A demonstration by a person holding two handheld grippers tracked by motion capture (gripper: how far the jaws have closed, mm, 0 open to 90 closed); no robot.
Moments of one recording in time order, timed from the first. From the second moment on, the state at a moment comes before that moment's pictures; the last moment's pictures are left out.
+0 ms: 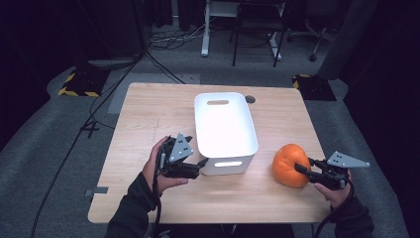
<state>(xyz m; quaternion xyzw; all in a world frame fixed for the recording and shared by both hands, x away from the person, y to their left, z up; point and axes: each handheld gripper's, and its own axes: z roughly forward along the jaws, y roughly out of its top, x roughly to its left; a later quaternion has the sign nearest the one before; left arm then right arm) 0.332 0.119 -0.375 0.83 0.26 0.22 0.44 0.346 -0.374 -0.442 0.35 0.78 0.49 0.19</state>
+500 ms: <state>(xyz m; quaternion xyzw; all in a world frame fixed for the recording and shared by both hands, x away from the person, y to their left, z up) 0.329 0.150 -0.416 0.85 0.31 0.21 0.38 0.346 -0.375 -0.442 0.35 0.78 0.49 0.19</state>
